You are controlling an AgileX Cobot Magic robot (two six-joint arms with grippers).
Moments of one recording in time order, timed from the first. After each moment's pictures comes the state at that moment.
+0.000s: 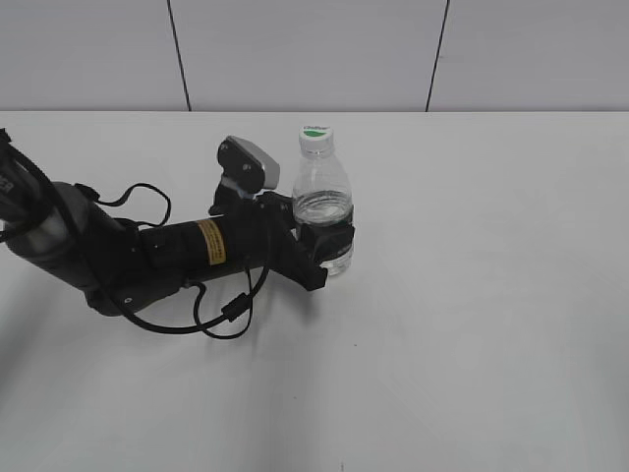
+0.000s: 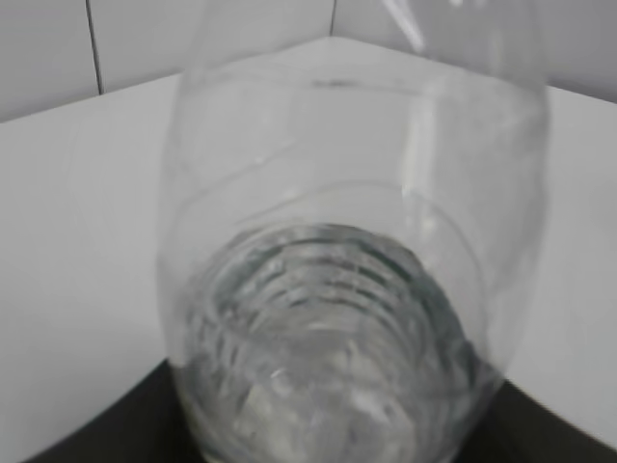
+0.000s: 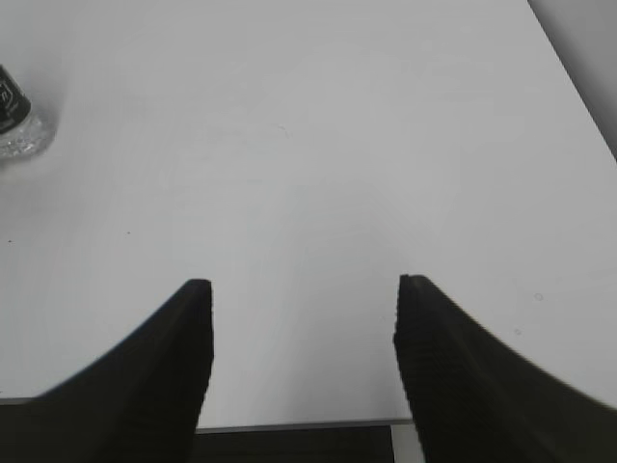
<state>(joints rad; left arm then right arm) -0.49 2.22 -0.97 0.67 -0.99 -0.37 0.00 -0.01 -0.50 0.06 1.10 -0.14</state>
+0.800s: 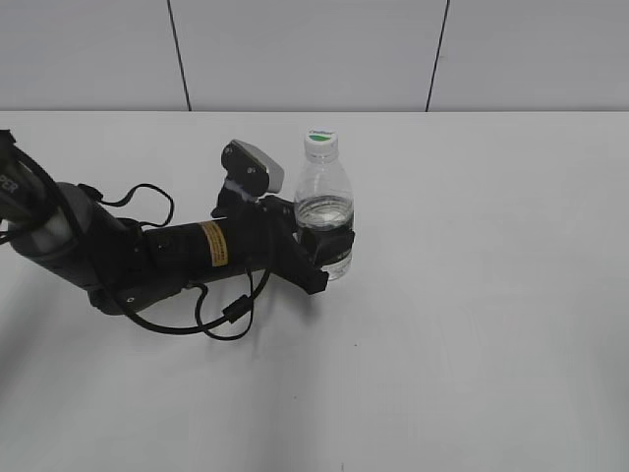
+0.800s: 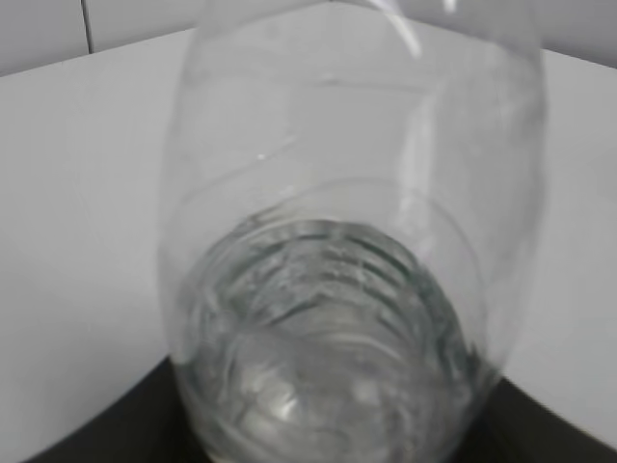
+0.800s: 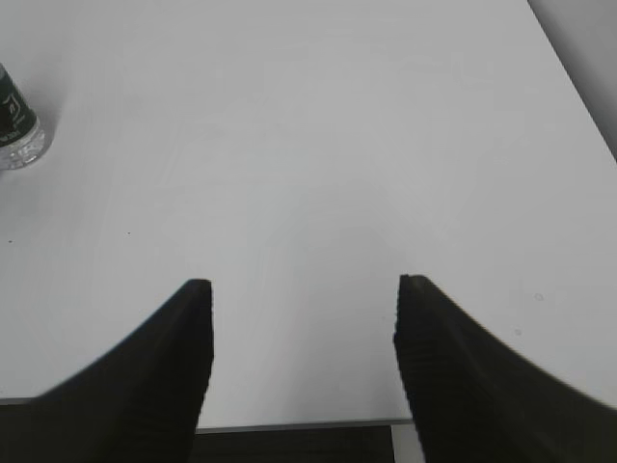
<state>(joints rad) -0.49 2.24 -0.98 0.68 -0.95 -0.38 0.00 -0.01 -0.50 0.06 1.10 -0.14</state>
